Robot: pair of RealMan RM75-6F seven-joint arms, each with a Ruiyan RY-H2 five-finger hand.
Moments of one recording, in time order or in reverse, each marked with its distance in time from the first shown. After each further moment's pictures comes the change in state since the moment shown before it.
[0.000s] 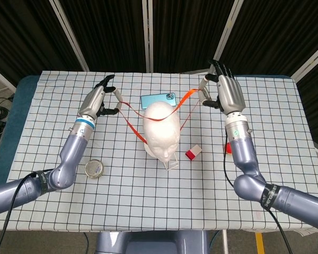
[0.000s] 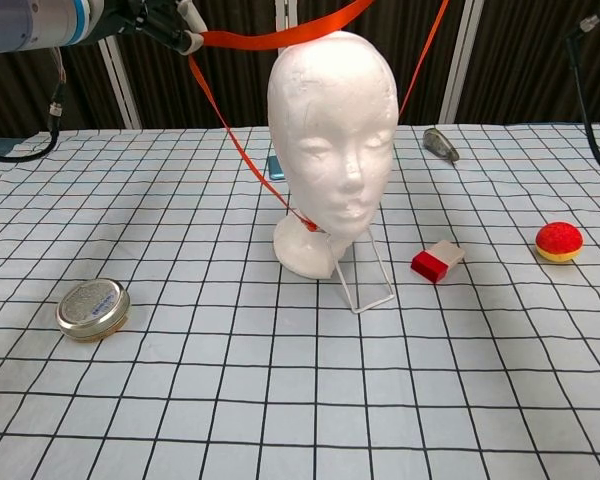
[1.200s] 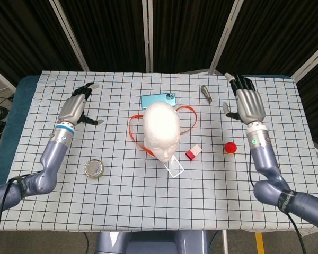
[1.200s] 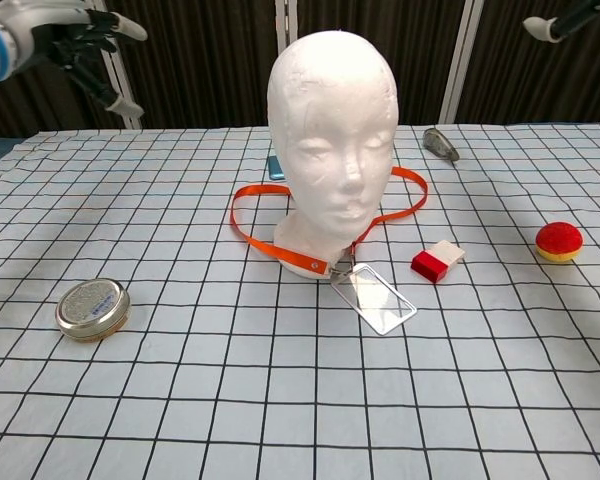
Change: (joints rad) left arm 0.112 0.103 0.191 0.007 0.223 0.043 -0.039; right arm -0.130 0.083 -0.204 0.091 -0.228 -0.033 0.056
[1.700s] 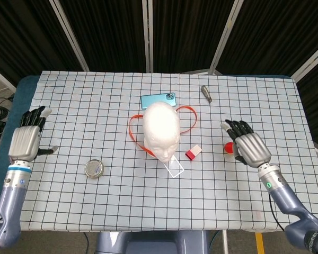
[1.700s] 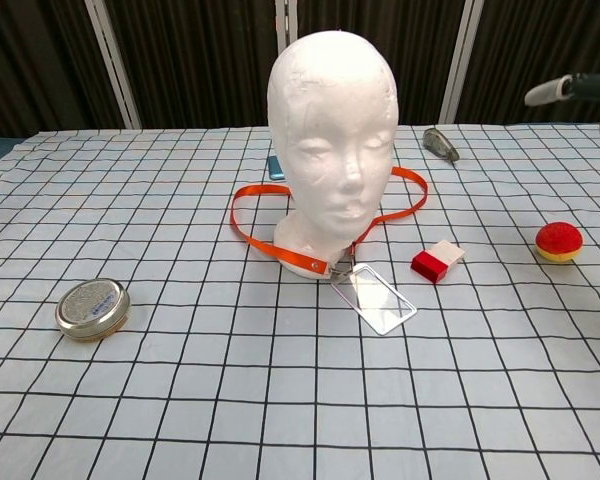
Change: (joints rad) left arm 0.341 0.126 0.242 -0.253 0.300 0.465 0.152; right arm -0.184 0.089 -0.293 -0.086 -0.480 0.039 0.111
